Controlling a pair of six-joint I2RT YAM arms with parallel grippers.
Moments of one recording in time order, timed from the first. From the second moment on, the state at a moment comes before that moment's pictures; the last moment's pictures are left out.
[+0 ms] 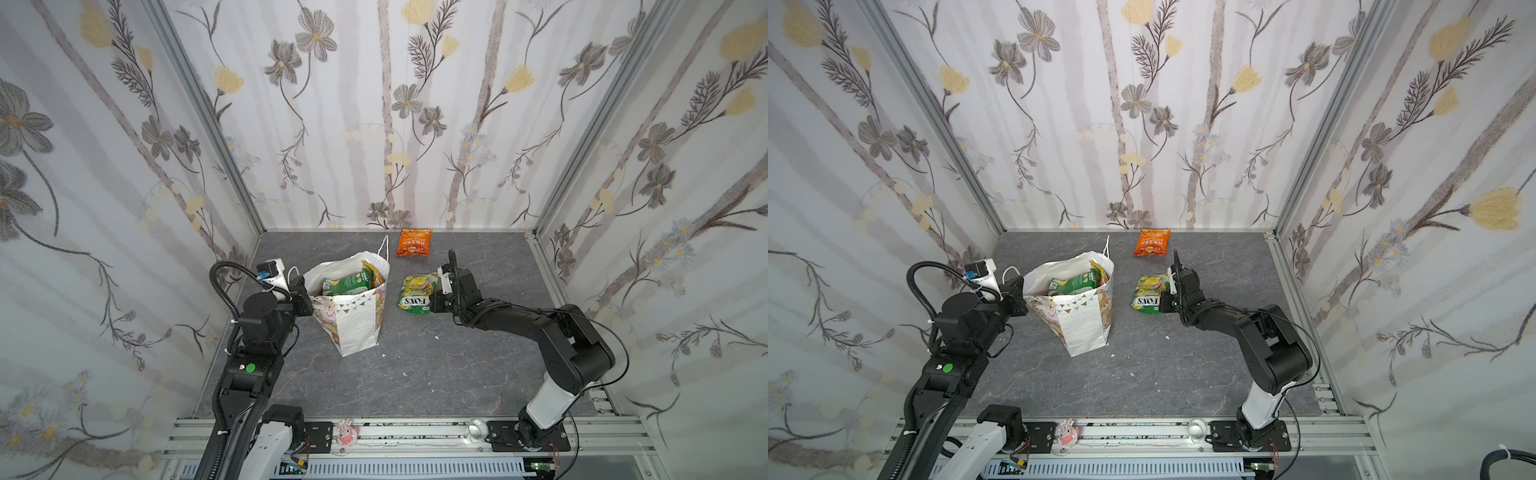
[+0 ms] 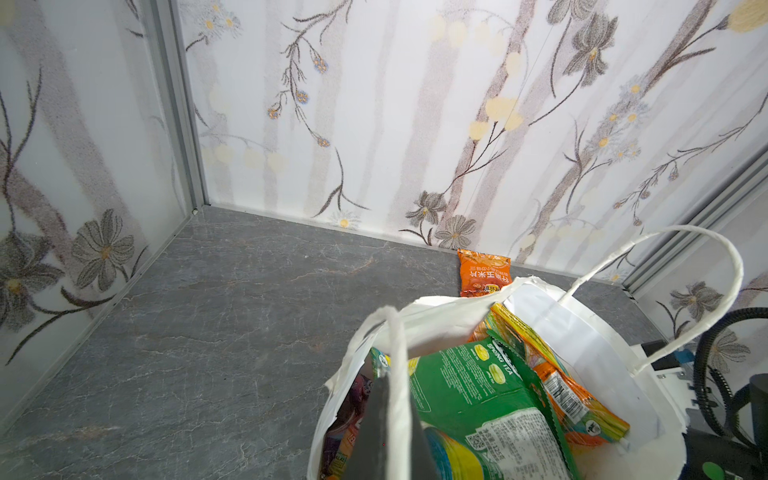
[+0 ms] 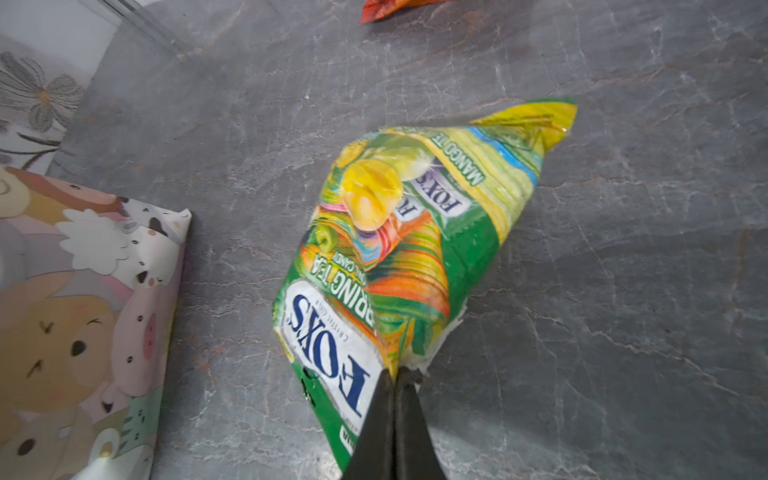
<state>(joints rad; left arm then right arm) -0.14 0.66 0.74 -0.28 0.00 -0.30 0.49 1.70 0.87 0.14 -0.15 0.42</state>
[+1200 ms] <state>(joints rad) -0.13 0.64 0.74 -0.28 0.00 -0.30 0.49 1.32 0.78 -0.14 -0.05 0.37</state>
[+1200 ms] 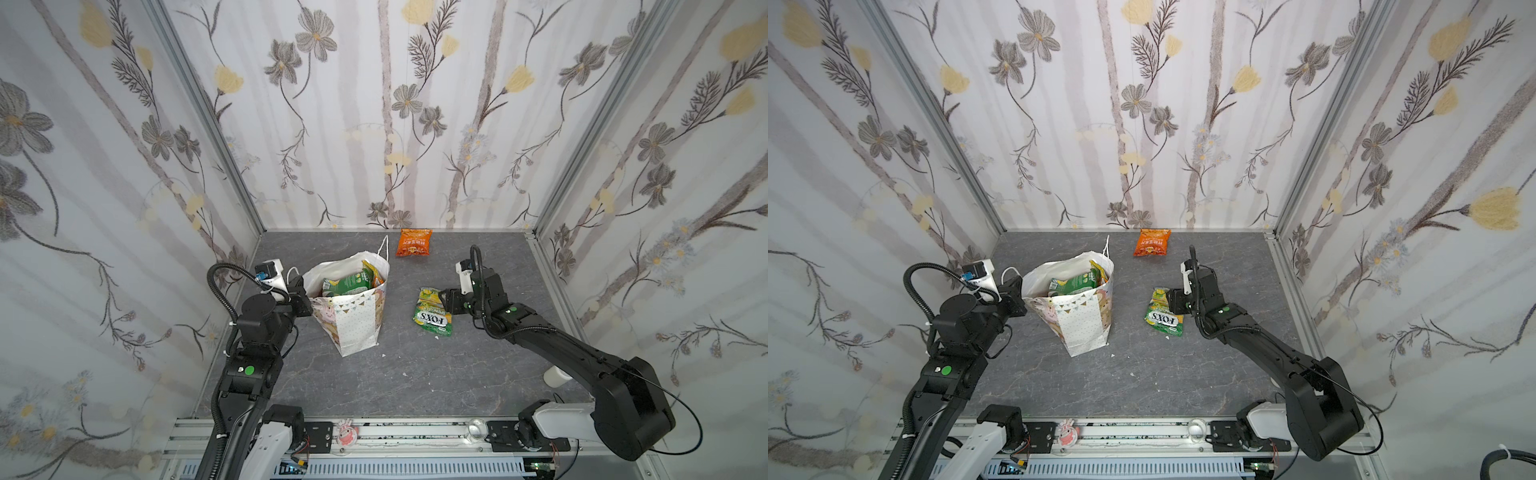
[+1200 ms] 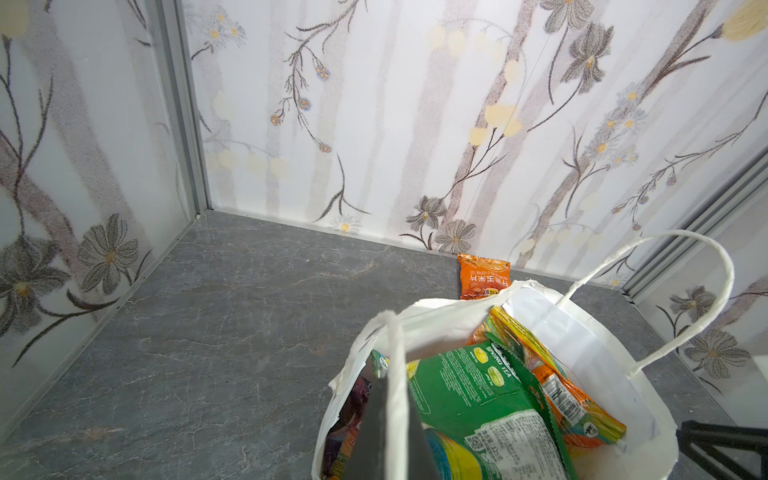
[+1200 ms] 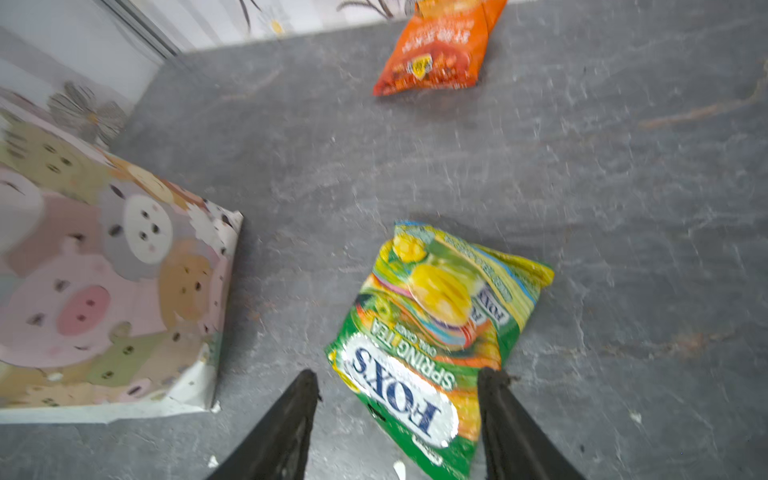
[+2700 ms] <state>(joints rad) -0.13 0.63 0.74 -0.27 0.00 -0.30 0.46 1.49 0.62 0.12 -0.15 0.44</state>
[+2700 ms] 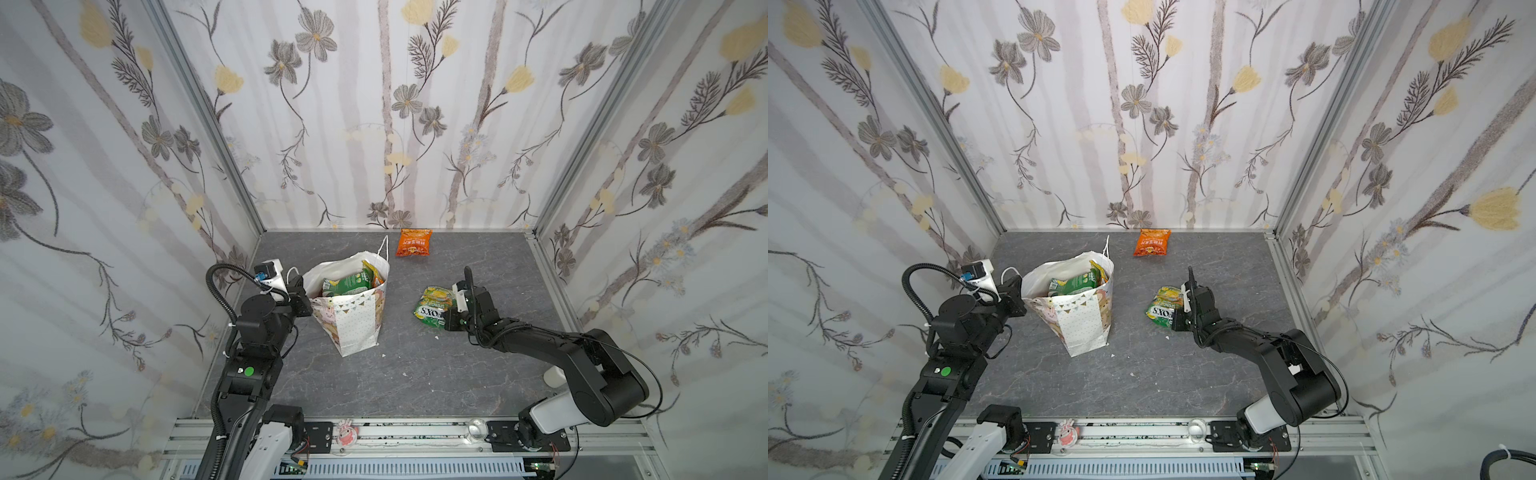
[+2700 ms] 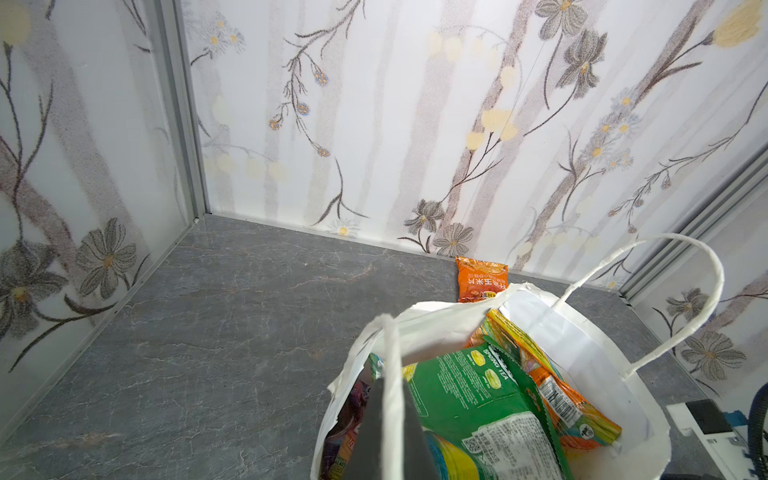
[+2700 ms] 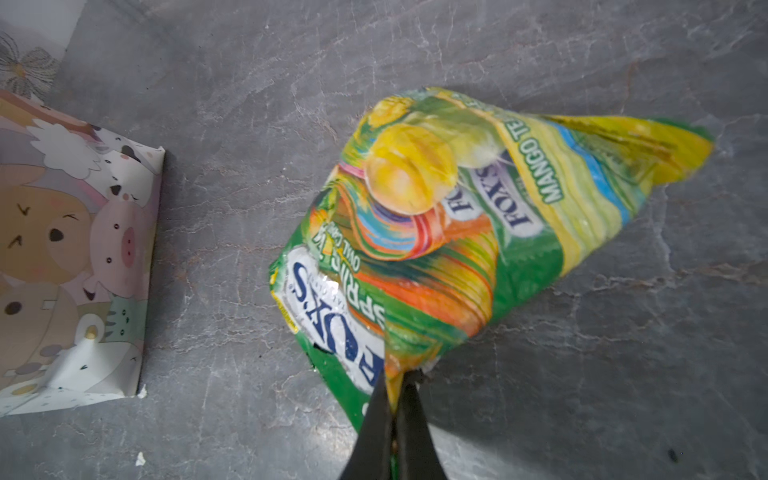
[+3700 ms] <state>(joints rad) -0.14 0.62 0.73 -0.27 0.00 -0.30 0.68 1.06 1.05 -0.22 -0.23 0.44</state>
